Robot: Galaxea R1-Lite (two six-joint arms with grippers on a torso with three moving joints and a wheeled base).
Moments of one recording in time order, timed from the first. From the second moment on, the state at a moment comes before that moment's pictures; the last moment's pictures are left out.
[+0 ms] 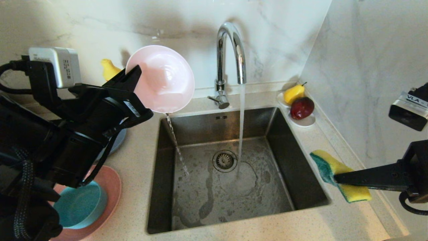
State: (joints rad) left arm -0.48 1.59 -0.60 -1.52 0.17 0.21; right arm 0.37 1.21 -1.08 0.41 0.62 0.56
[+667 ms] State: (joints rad) left arm -0.43 1.58 -0.64 -0.94 0.18 -0.11; right arm 0.35 1.19 -1.07 0.42 0.61 0.56
